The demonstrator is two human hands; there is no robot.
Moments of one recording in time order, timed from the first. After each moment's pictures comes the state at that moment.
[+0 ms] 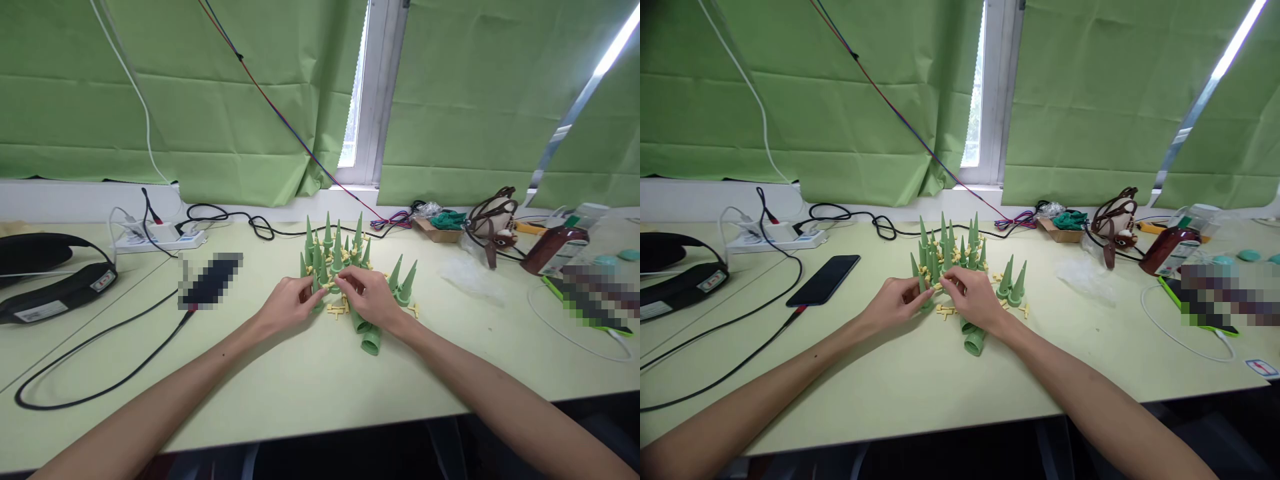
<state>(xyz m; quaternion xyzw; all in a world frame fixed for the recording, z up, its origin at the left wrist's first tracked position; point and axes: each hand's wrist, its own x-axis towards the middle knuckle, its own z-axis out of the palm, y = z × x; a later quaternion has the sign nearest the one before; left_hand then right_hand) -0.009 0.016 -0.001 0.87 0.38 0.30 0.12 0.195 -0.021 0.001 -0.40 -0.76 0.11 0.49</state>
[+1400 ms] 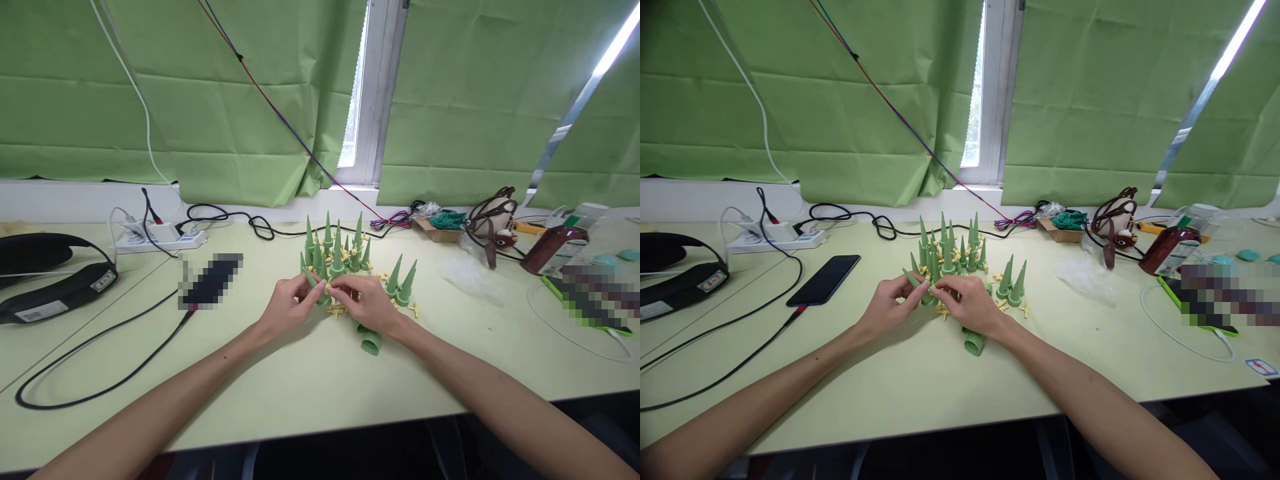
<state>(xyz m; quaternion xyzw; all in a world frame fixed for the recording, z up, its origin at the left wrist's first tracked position) -0.003 0.003 0.001 0.81 0.33 0.44 0.21 0.191 -0.024 -0.002 -0.36 -0.79 0.15 0.47</state>
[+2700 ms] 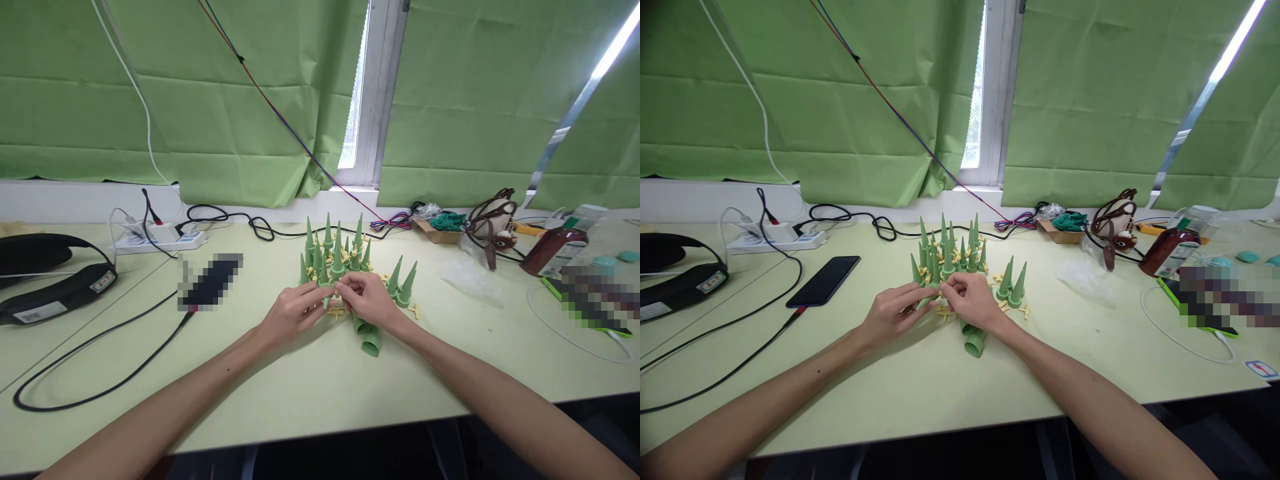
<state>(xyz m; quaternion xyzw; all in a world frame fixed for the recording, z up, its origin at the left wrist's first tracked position) -0.007 0.002 -0.005 0.89 0.17 0.42 -0.05 0.190 -0.022 0.002 -0.43 -0.70 0.33 0.47</state>
